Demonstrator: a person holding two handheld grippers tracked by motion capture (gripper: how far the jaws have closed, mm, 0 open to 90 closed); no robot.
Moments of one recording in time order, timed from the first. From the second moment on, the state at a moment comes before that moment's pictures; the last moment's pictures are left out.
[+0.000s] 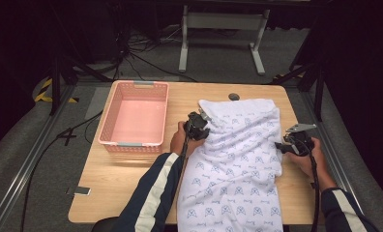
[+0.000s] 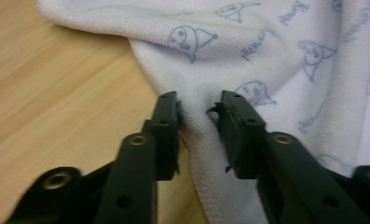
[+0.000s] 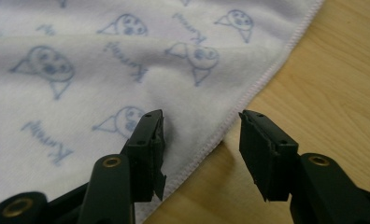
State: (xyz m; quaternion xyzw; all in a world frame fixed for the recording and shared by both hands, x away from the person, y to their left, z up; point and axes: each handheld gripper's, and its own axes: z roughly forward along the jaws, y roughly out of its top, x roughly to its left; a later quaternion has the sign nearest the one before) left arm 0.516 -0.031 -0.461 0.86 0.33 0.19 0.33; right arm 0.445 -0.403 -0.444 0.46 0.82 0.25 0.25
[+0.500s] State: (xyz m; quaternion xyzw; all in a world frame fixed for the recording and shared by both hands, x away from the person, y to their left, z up) left arm 0.549 -0.031 -0.457 0.84 0.38 0.26 0.27; right arm 0.503 -0.399 -0.447 0.50 0.78 0.22 0.30
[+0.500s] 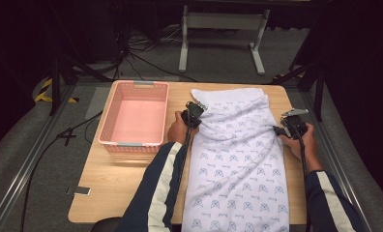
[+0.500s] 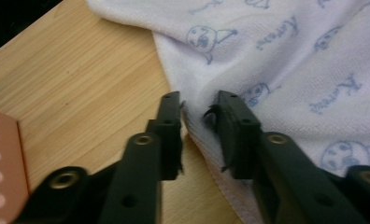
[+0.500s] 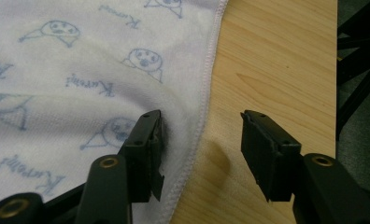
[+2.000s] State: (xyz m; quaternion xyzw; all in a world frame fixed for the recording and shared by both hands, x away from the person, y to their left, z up) left arm 0.364 -0.005 -0.444 0.92 0.13 0.06 0.37; right arm 0.356 -0.389 -0.423 0.31 0.88 0.32 0.14
